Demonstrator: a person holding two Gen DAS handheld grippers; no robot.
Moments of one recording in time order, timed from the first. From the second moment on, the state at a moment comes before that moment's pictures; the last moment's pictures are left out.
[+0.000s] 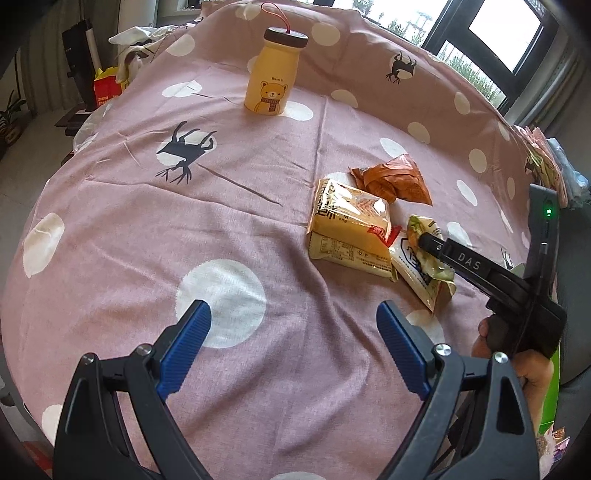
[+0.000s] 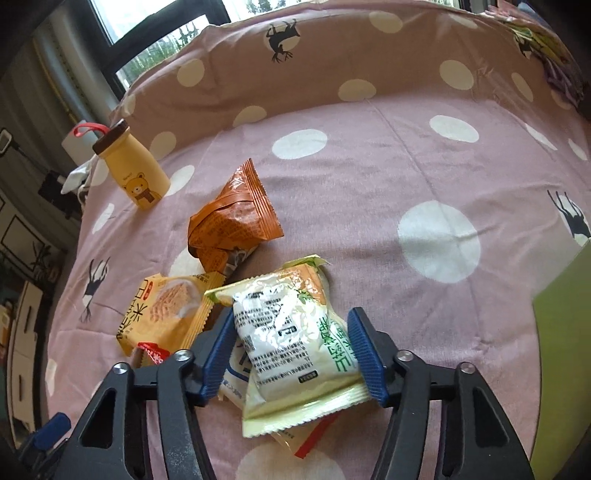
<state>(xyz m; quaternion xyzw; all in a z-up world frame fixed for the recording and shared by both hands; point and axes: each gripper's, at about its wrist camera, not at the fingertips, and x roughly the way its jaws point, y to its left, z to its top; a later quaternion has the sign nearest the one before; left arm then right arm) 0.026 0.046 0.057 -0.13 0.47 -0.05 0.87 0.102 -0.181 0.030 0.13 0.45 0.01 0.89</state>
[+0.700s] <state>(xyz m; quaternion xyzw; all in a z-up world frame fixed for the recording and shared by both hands) 0.026 0.049 0.052 -0.11 0.48 -0.03 0.87 0.015 -0.132 0.040 0.12 0.52 0.11 0.84</state>
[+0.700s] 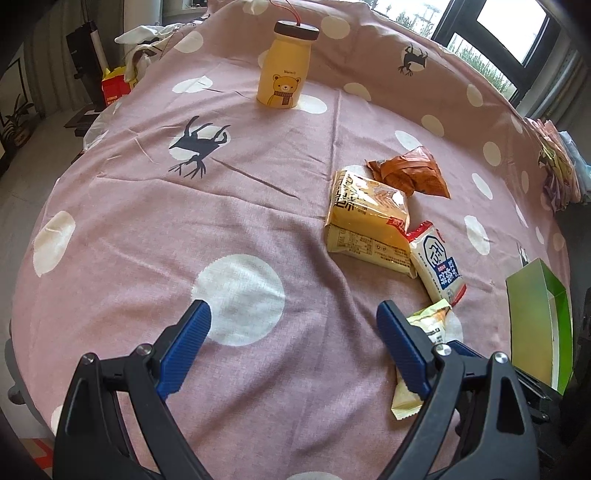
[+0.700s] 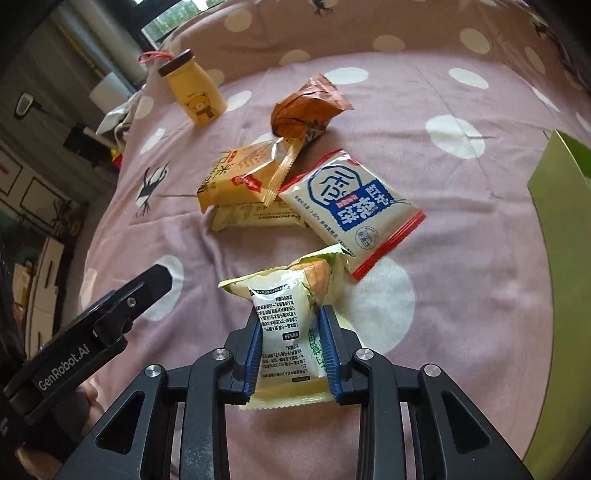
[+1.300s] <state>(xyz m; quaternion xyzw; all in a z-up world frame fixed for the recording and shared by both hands) 0.018 -0.014 0.037 -0.10 0.54 -0.17 0.82 0.015 -0.187 0.042 0.29 0.48 0.13 0.82</state>
